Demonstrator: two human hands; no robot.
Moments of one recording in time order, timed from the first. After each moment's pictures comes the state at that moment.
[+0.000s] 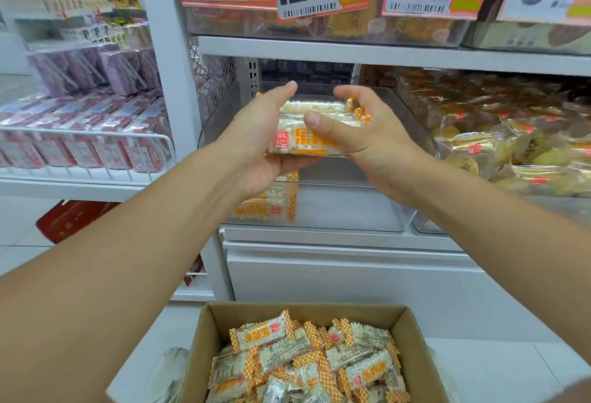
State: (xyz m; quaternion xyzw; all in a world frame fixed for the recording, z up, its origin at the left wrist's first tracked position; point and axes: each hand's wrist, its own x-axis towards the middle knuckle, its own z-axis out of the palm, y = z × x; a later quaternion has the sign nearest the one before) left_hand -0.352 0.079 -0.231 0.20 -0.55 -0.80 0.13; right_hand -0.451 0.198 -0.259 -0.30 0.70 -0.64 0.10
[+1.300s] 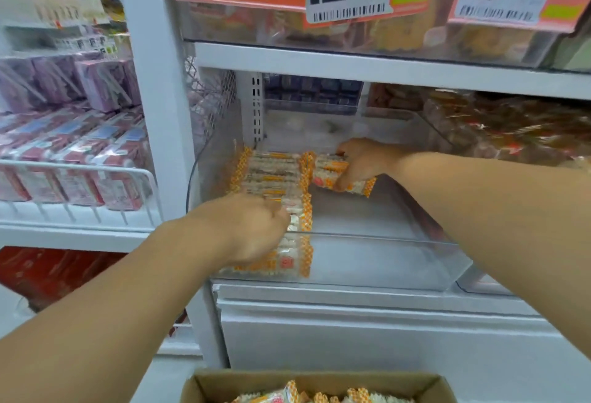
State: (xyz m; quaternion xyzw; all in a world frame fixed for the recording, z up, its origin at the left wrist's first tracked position) left_hand -0.381 -0.003 -0.303 0.16 -0.97 -0.12 -0.11; right_hand -0.632 0.110 -0.300 -0.37 0.93 0.02 0.08
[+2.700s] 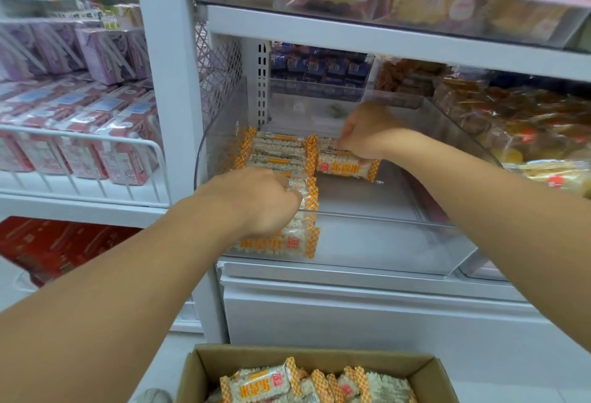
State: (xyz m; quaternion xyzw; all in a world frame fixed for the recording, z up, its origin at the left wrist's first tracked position) left_hand -0.380 0.000 -0.301 0.19 -0.97 -0.14 -0.06; right_hand -0.574 0.111 -0.276 -0.29 0.95 -0.14 0.04
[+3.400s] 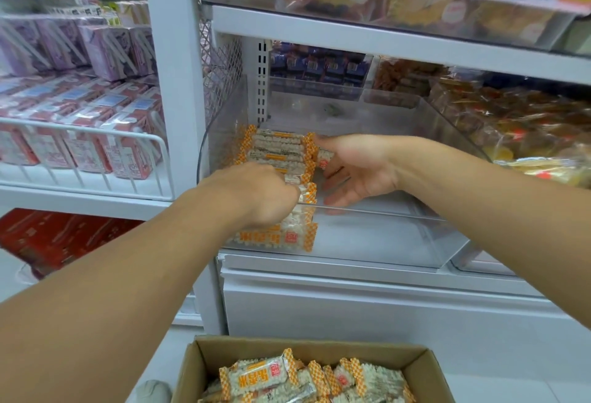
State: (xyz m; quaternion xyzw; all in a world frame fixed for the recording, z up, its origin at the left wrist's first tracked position) left_hand -0.380 0.004 -0.300 0.22 -0.96 -0.15 -0.05; right_hand -0.519 0.118 -0.283 -0.12 0.78 -0.43 0.43
